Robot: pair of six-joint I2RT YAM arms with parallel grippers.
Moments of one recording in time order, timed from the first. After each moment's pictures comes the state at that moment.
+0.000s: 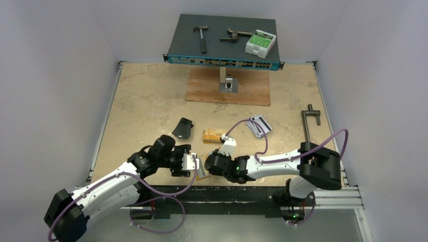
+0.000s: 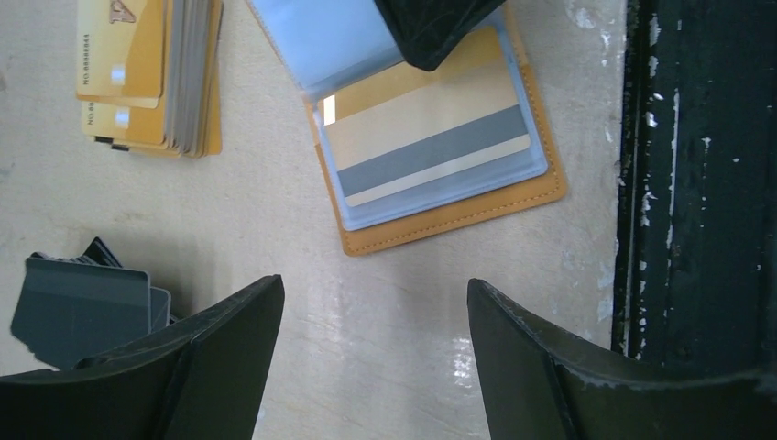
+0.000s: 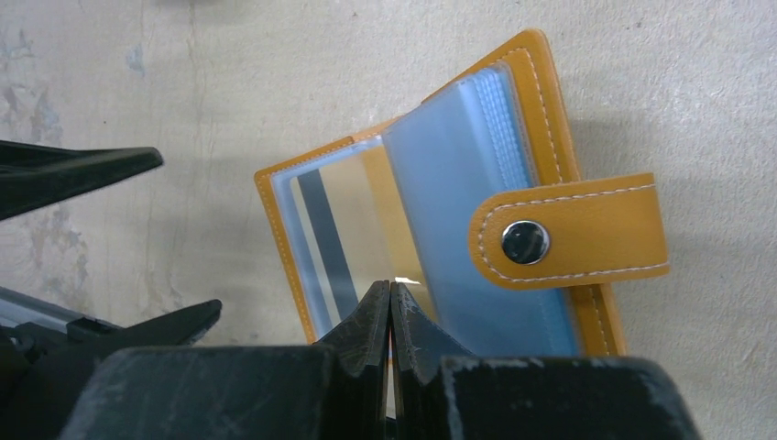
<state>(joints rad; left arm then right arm) -0.72 0.80 0.38 -0.38 0.38 0.80 1.34 1.54 0.74 -0.17 0.54 1.34</state>
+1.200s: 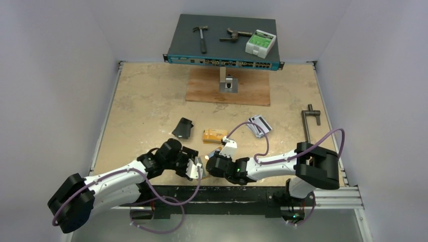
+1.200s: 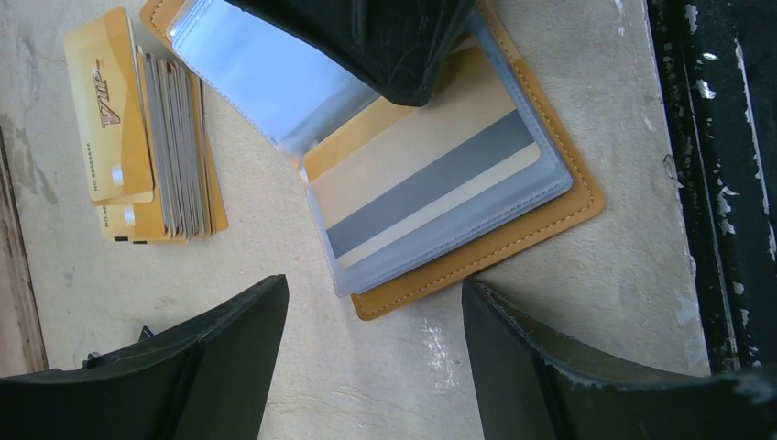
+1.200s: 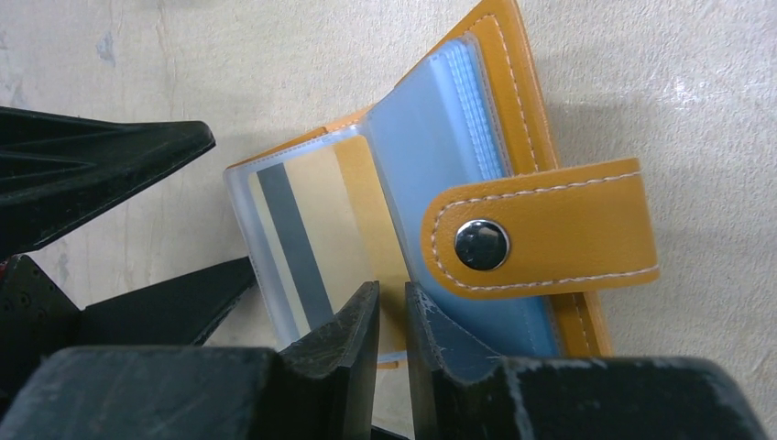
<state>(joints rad) -0.79 0.95 0.28 -0.12 0.36 1.01 1.34 1.56 0.70 -0.10 0.53 1.35</state>
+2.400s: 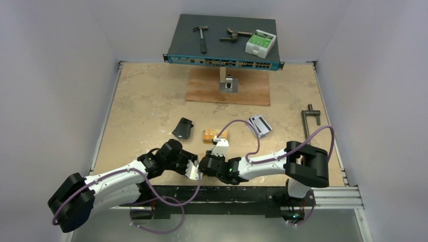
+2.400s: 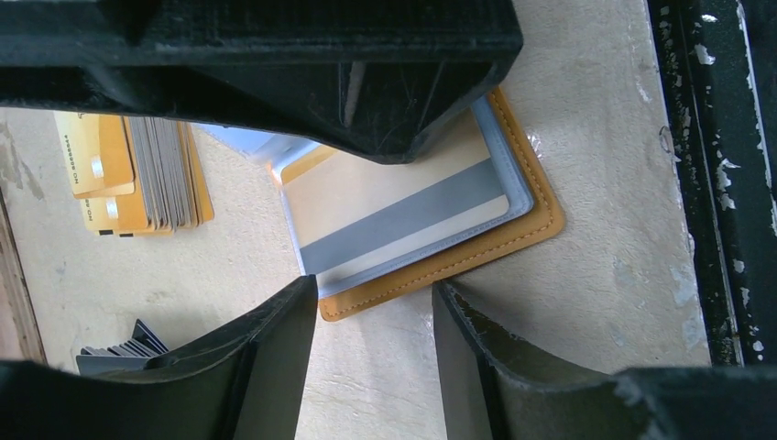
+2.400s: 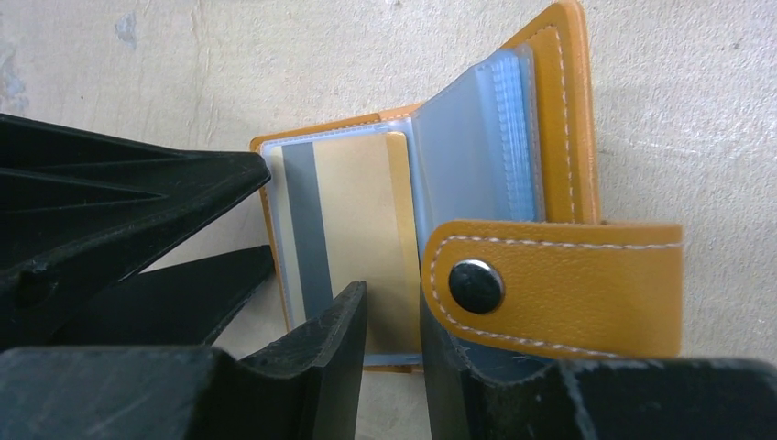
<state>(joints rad) -0.81 0.95 0.28 -0.15 0.33 1.04 1.36 1.65 0.79 -0.08 0.56 1.24</state>
